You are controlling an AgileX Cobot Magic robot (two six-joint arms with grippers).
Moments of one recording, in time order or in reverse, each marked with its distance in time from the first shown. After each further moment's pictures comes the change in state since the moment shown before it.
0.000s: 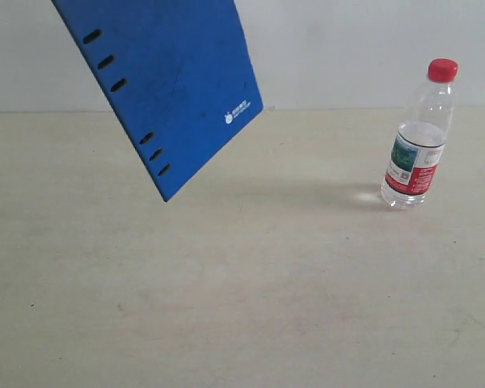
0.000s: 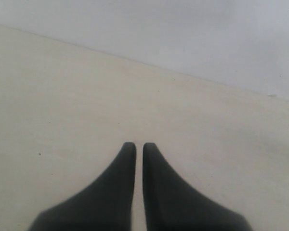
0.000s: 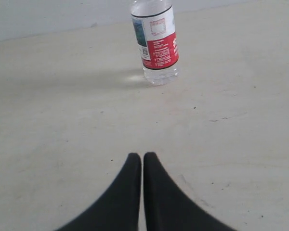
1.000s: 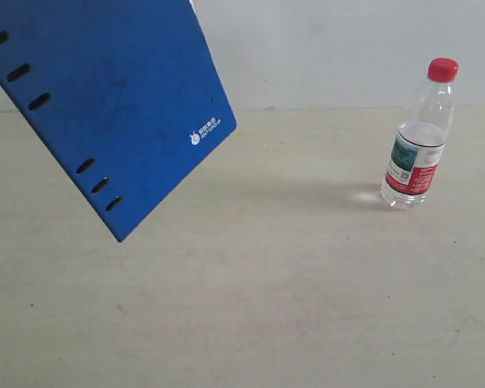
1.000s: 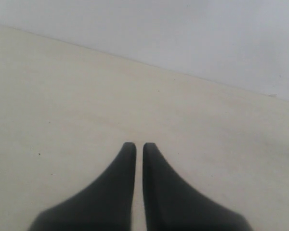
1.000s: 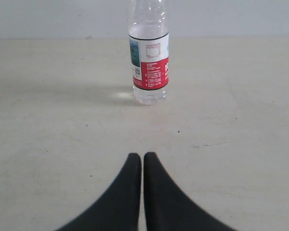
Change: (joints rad) left arm 0.000 0.000 0.000 0.000 0.000 0.000; right arm -0.025 0.000 0.000 -0.020 -0.059 -0.128
